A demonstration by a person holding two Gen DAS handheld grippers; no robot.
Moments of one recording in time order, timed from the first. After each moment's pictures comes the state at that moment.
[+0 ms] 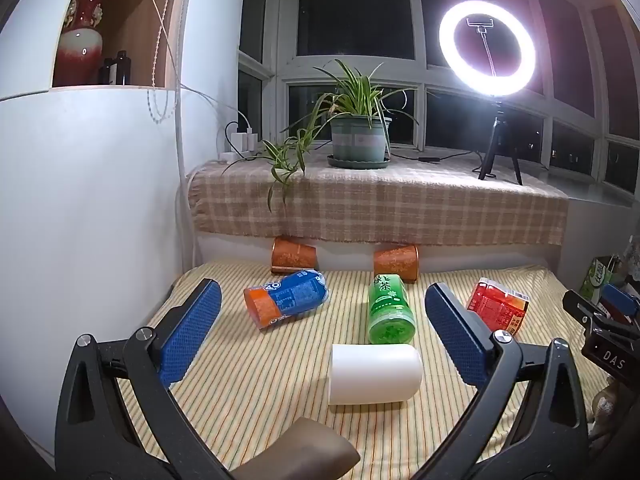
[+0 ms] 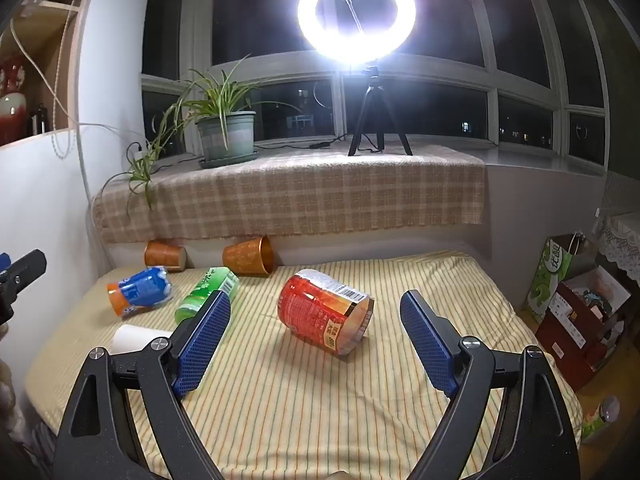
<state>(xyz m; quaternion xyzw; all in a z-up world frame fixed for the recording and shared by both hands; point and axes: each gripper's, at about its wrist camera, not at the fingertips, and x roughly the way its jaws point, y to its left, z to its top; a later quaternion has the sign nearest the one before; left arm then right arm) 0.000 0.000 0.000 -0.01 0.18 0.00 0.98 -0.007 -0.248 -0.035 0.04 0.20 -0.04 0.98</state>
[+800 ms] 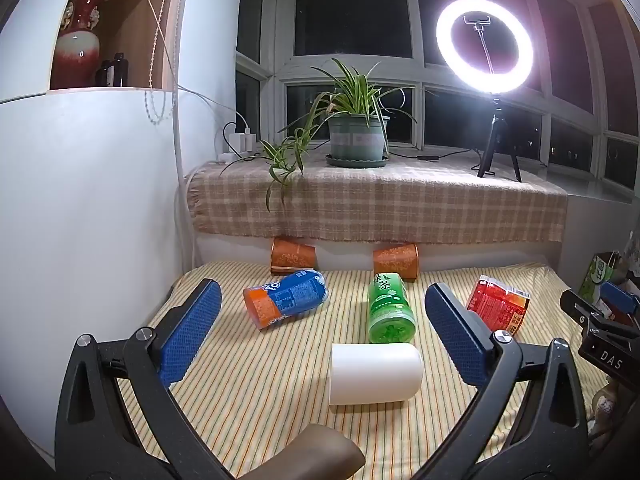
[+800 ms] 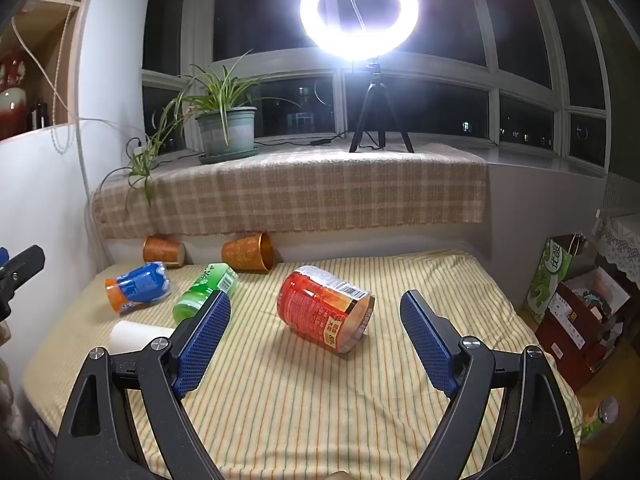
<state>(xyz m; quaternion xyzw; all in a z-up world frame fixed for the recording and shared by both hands) 0.000 0.000 0.000 -0.01 0.17 0.00 0.98 -0.005 -0.246 -0.038 0.03 0.20 -0.04 0.98</state>
